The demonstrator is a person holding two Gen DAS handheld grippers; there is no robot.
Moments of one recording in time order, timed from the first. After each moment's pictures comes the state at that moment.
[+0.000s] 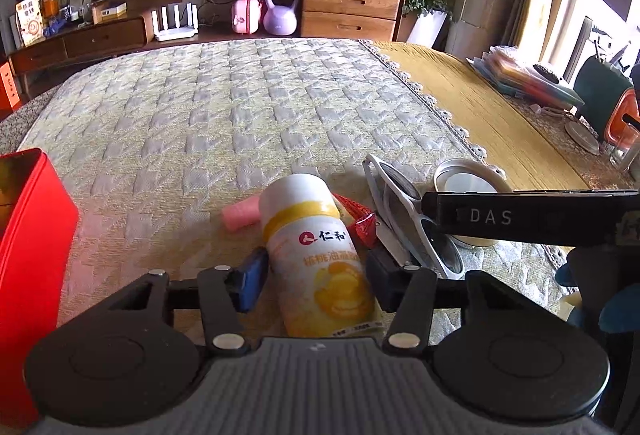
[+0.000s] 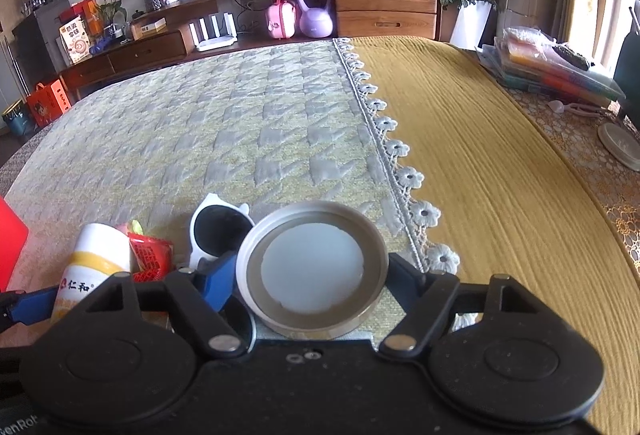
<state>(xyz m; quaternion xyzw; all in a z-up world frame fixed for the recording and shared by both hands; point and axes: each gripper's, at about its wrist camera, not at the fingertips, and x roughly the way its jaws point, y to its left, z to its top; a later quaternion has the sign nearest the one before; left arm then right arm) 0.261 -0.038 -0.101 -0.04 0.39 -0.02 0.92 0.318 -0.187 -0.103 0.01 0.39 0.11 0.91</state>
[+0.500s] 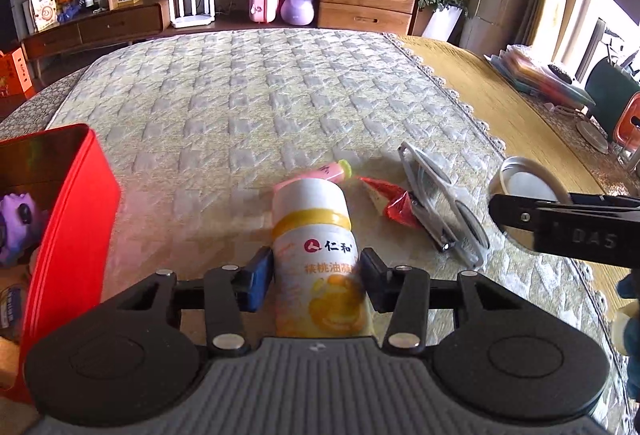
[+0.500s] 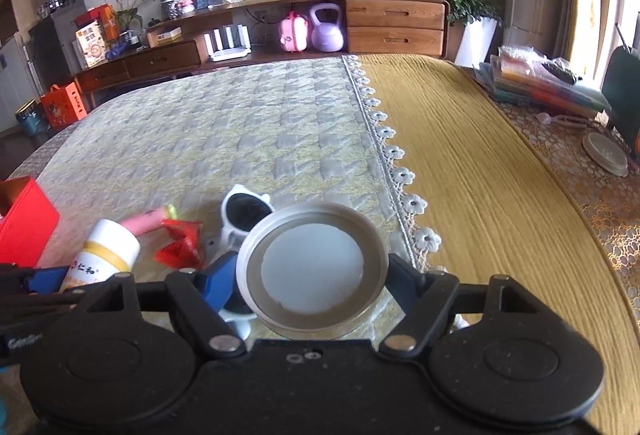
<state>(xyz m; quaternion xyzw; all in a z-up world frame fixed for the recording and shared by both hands) 0.243 -0.010 -0.094 -0.05 0.41 0.00 0.91 0.273 -0.194 -0.078 0.00 0.37 0.14 0.92</state>
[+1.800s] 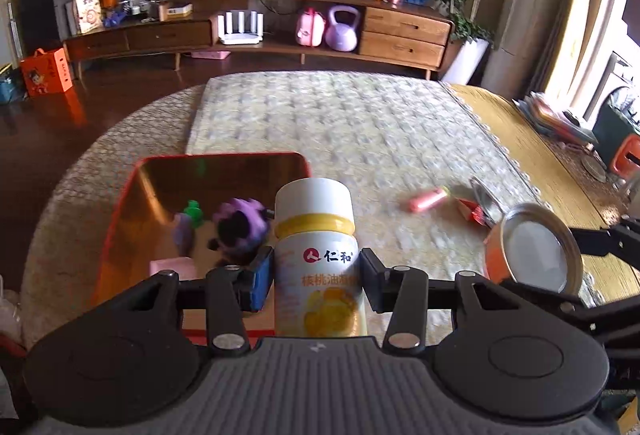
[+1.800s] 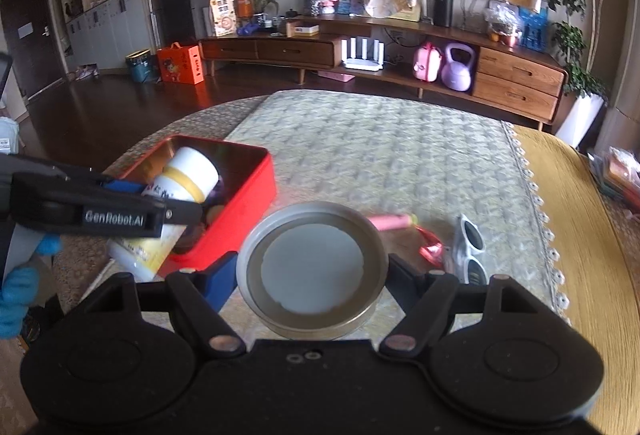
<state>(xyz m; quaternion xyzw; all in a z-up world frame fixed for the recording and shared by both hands) 0.145 0.127 -0.001 -0.06 0.38 0.04 0.92 0.158 -0.063 0.005 -0.08 0.34 0.29 0.89</state>
